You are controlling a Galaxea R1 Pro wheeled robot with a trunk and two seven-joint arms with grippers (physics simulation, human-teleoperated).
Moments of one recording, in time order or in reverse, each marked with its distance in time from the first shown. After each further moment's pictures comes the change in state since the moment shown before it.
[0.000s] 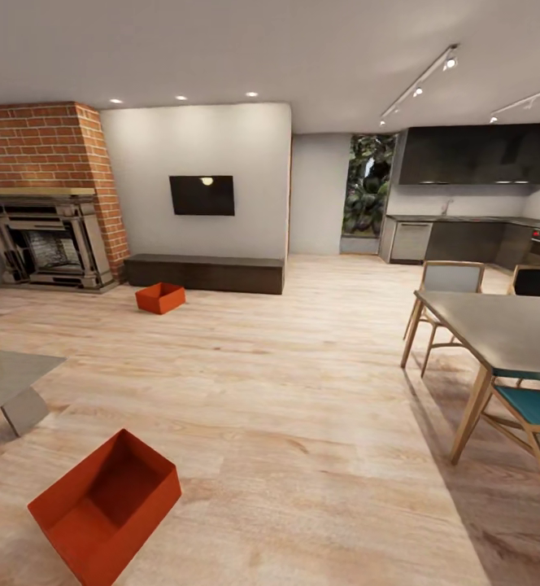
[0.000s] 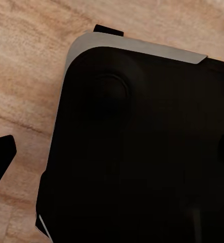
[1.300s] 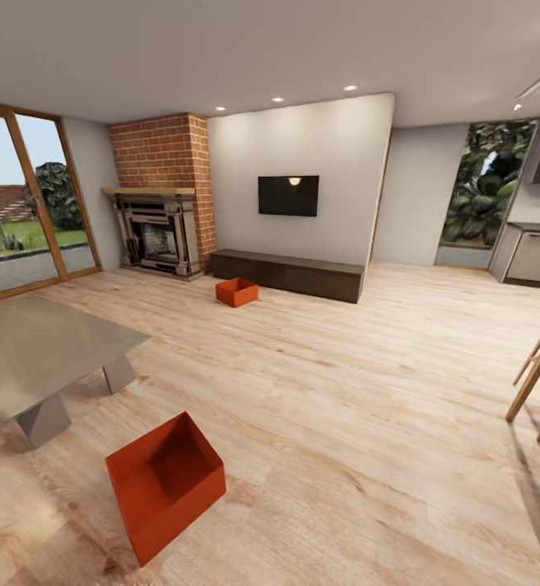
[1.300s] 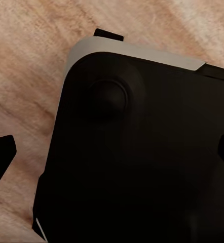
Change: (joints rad) left arm 0.000 0.000 0.009 -0.007 0.011 -0.004 0.000; right arm 0.000 -0.004 -0.007 0.000 -0.003 0.002 0.000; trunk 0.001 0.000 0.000
